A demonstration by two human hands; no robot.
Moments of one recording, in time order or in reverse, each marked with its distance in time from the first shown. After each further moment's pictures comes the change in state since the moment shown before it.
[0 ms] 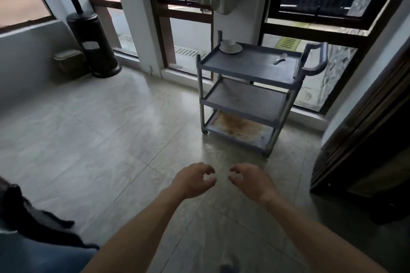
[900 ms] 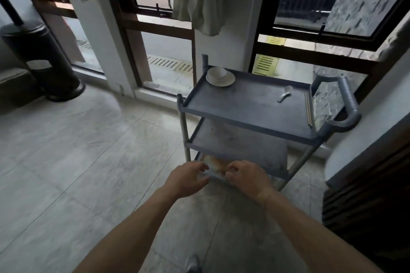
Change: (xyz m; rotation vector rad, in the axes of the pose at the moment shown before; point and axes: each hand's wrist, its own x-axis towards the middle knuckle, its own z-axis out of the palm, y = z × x) left_hand 0.413 -0.111 -0.144 -0.029 0.003 0.083; right_hand 0.424 0.040 -0.097 0.007 0.065 0.149
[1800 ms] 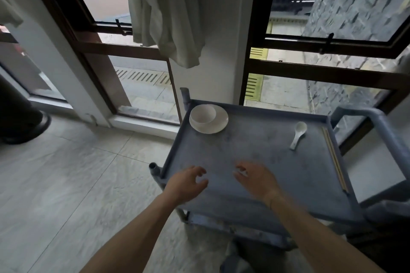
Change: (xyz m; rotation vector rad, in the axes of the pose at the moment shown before) left_hand 0.358 -0.055 -0.072 0.003 -0.073 0.019; right_hand 0.332 0.068 -0.082 0.139 0.014 0.158
